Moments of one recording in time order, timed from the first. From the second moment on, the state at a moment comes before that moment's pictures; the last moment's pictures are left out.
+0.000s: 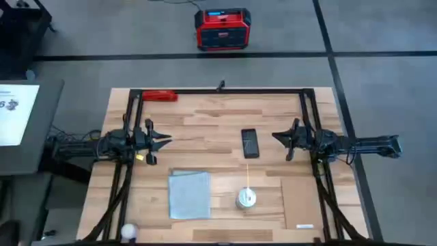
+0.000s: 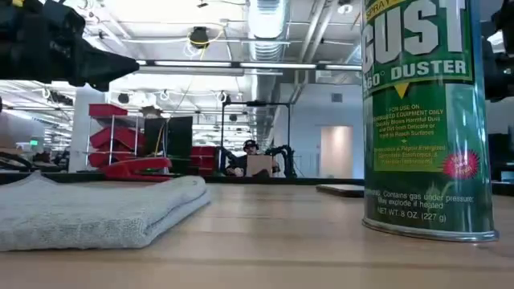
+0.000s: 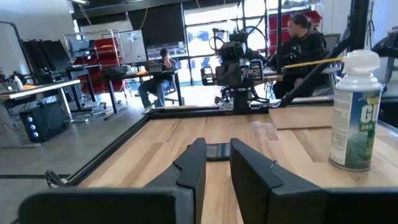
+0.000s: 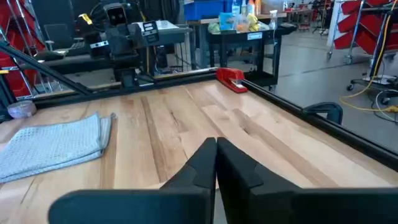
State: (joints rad) left arm 0.03 0.00 0.01 0.06 -0.15 0.09; right arm -0.01 0.14 0.01 0.05 0.31 0.09
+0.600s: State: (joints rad) left arm 0.06 0.04 0.02 0.20 -0.35 0.03; right arm -0.01 0.14 0.01 0.05 0.31 0.09
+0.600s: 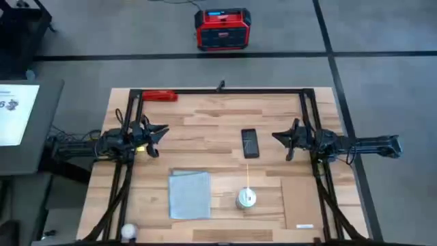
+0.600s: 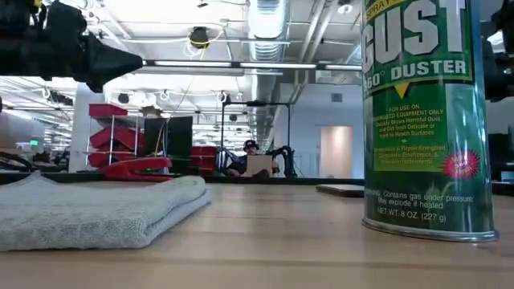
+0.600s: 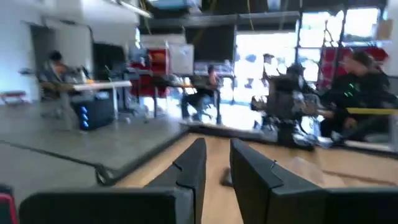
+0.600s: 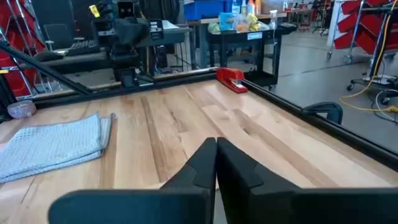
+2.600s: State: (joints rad) left arm 0.23 1.60 0.89 0.19 0.00 0.18; right arm -0.01 0.14 0.01 0.05 0.31 0.09
